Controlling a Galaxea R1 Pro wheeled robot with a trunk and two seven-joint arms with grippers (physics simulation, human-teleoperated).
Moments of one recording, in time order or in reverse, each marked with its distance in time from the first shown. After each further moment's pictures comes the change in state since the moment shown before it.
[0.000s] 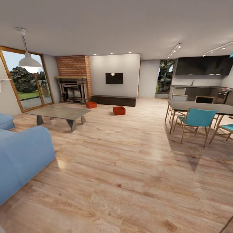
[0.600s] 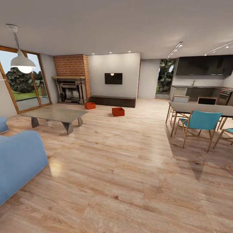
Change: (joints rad) left arm 0.000 -0.002 0.000 0.000 -0.001 0.000 0.000; right arm 0.000 0.000 -0.001 0.000 0.000 0.000 0.000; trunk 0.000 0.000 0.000
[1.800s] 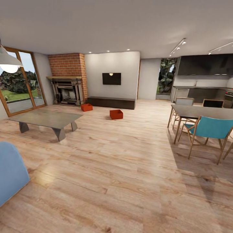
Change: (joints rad) left arm 0.000 -0.004 0.000 0.000 0.001 -0.002 0.000; right arm 0.000 0.000 0.000 0.000 0.000 0.000 0.000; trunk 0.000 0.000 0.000
